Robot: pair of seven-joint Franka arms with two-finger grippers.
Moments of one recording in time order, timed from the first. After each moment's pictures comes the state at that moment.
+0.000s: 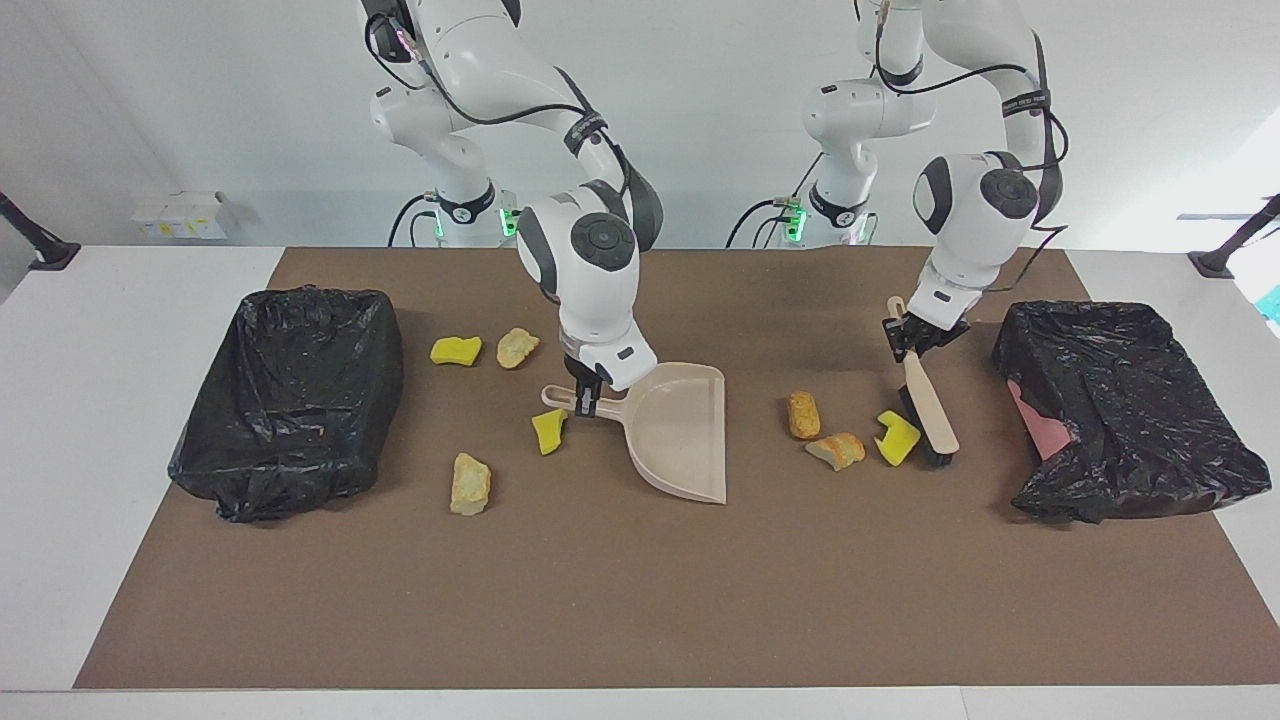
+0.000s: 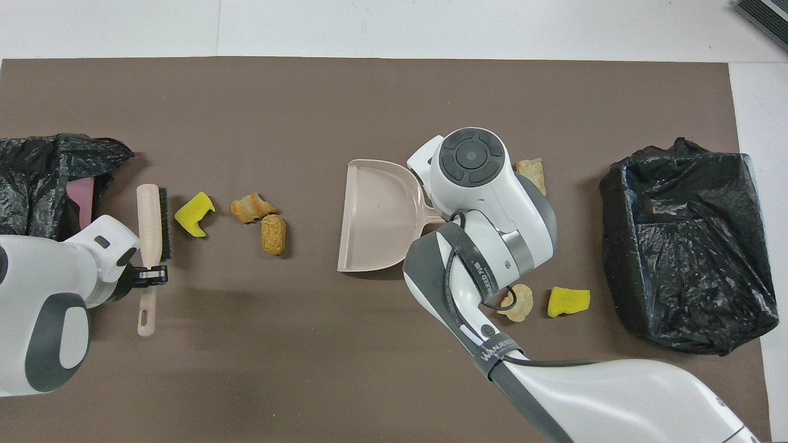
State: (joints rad) left arm 0.05 -0.11 -0.16 -2.42 -0.02 2.32 -0.10; right arm 0.48 0.41 0.00 -1.65 -0.10 1.99 -0.95
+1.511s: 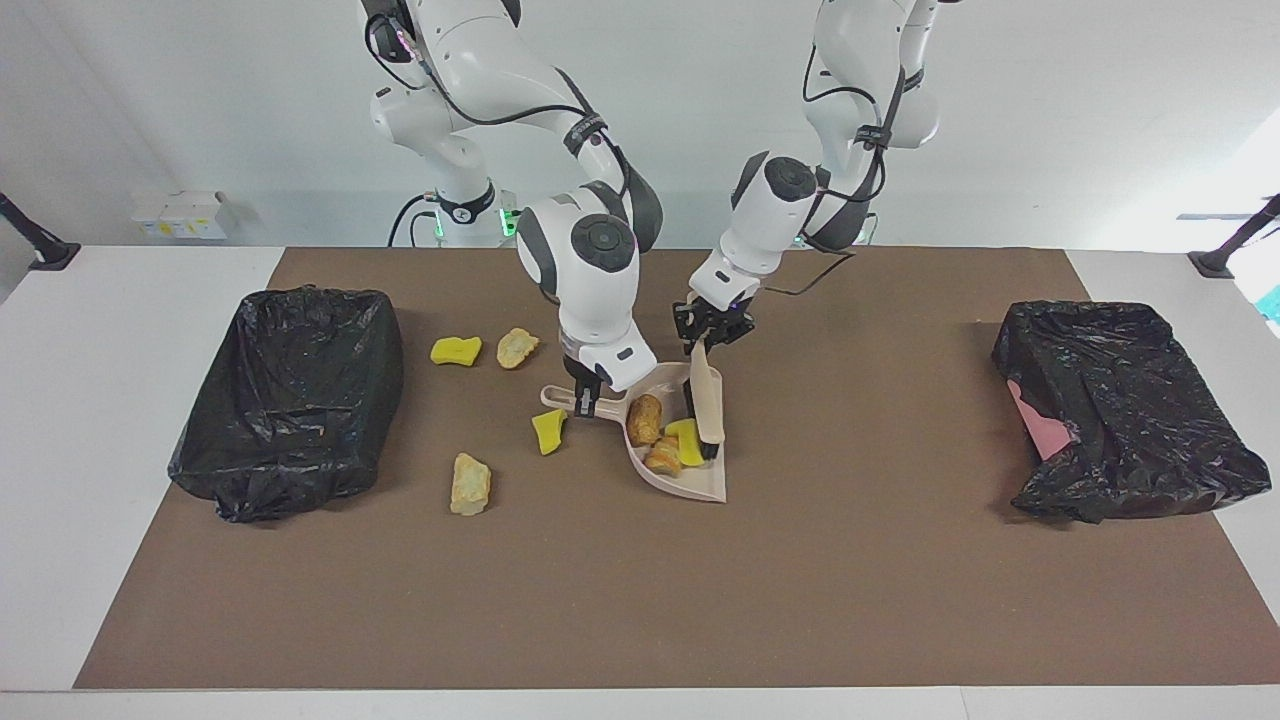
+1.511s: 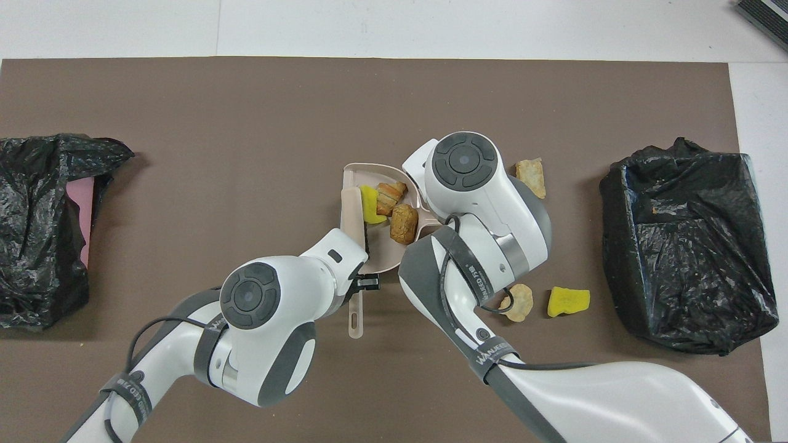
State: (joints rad) left arm -0.50 0.06 -0.15 -2.25 -0.31 2.50 -0.43; right arm 0.48 0.41 0.00 -1.65 -0.11 1.99 -0.95
